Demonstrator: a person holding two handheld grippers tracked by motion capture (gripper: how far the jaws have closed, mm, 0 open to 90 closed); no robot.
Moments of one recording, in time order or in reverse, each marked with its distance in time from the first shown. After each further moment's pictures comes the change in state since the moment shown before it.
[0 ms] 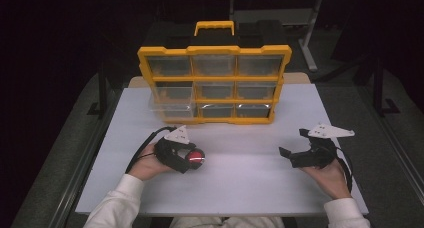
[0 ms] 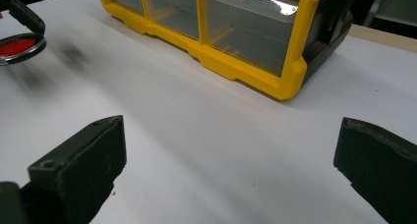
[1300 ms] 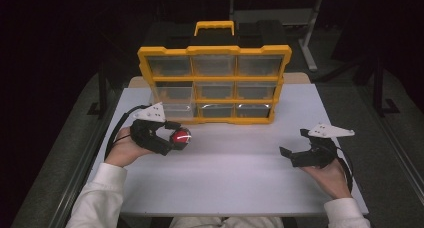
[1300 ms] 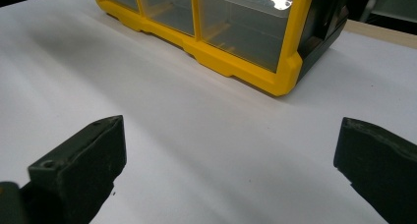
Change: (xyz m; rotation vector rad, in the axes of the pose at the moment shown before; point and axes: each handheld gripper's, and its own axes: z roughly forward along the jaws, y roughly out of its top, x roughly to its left) left arm 0.012 0.031 -0.080 -0.097 0.062 -0.001; right arm -0.002 -0.001 0.001 0.010 -0.012 0.007
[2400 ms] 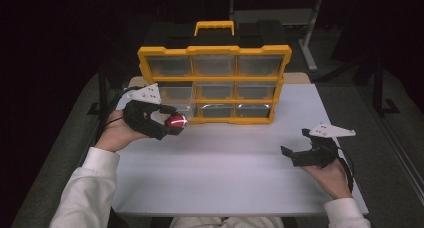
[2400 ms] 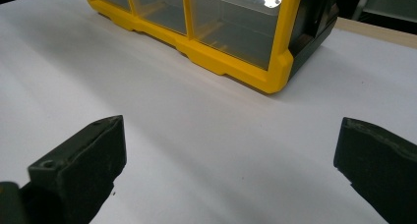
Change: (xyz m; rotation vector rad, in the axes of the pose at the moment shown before) left arm 0.011 0.038 -0.031 0.013 0.039 0.031; right arm -0.002 -0.001 -0.001 0.004 -0.023 0.010
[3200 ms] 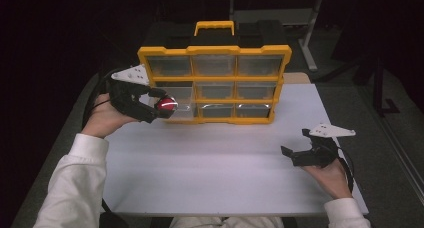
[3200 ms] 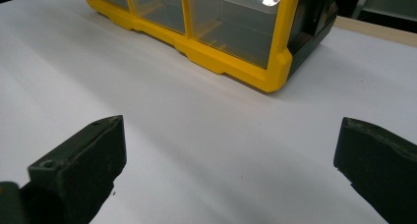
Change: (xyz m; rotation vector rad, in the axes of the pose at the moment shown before) left arm 0.024 0.020 -0.033 -0.020 0.070 -0.011; right arm -0.001 -0.001 0.000 0.002 -0.002 0.003
